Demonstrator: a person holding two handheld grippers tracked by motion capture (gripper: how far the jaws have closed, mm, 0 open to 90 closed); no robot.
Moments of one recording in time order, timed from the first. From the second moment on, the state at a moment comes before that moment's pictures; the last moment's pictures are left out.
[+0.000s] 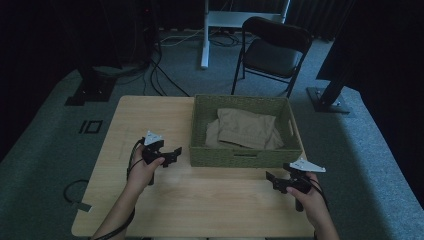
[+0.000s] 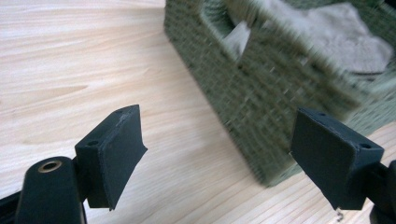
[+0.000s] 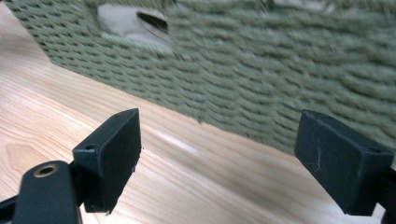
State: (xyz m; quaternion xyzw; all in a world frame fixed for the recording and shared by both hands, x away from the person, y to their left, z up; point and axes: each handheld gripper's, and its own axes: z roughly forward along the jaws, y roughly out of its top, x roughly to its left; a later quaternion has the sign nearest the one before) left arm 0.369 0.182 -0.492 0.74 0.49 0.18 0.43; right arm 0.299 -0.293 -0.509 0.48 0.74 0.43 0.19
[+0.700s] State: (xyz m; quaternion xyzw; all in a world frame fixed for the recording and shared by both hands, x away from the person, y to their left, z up) left arm 0.349 0.200 -0.533 0.74 0.51 0.17 0.41; right arm 0.290 -0.312 -0.536 0.53 0.73 0.38 0.22
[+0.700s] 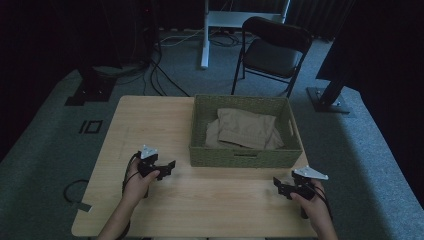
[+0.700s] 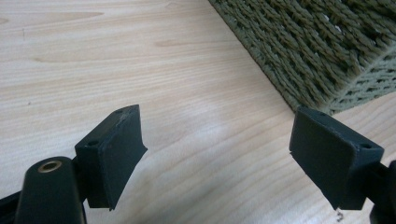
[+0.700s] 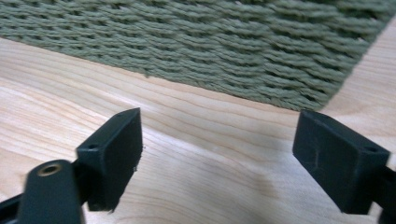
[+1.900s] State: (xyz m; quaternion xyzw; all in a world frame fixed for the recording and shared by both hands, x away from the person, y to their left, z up) left arm 0.313 0.203 -0.551 0.74 0.55 0.23 0.31; right arm 0.288 -0.314 -0.556 0.57 0.72 0.31 0.24
